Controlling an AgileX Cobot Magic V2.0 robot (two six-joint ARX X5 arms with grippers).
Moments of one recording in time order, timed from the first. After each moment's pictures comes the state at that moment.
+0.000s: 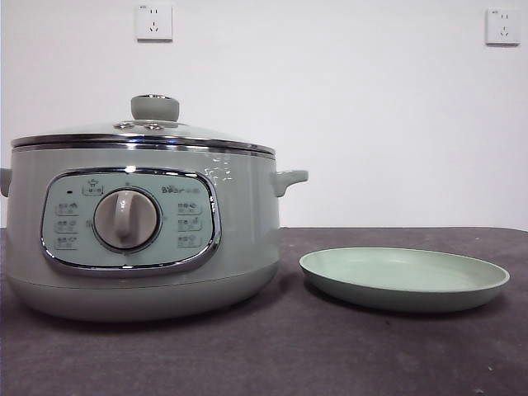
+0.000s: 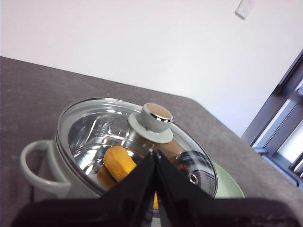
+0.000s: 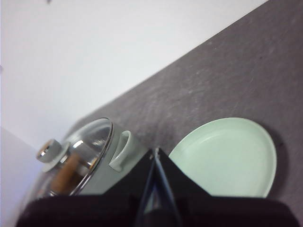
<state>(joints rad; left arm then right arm) 0.01 0.14 0.37 -0.28 0.52 -0.39 0.09 0.22 0.34 -0.26 -0.34 0.55</state>
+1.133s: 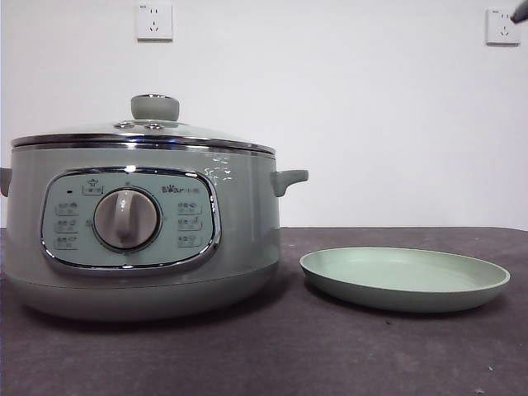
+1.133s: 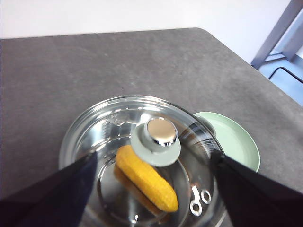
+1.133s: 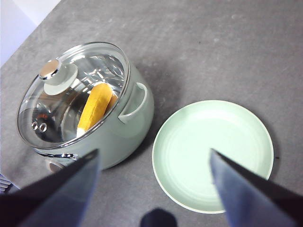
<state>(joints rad) -0.07 0.85 0.99 -0.59 0.53 -0.02 0.09 0.90 1.03 -0.76 -0.55 -0.01</state>
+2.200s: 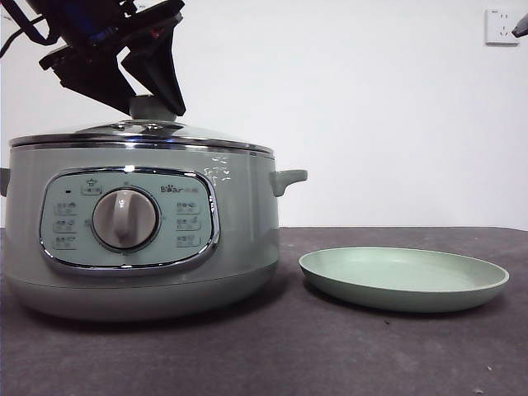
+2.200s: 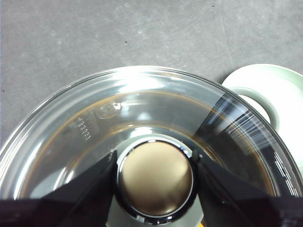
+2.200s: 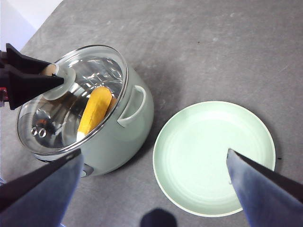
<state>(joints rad) -0.47 1.33 1.07 -0.40 0.04 -0.03 0.09 0.92 1.03 -0.74 -0.55 0.02</state>
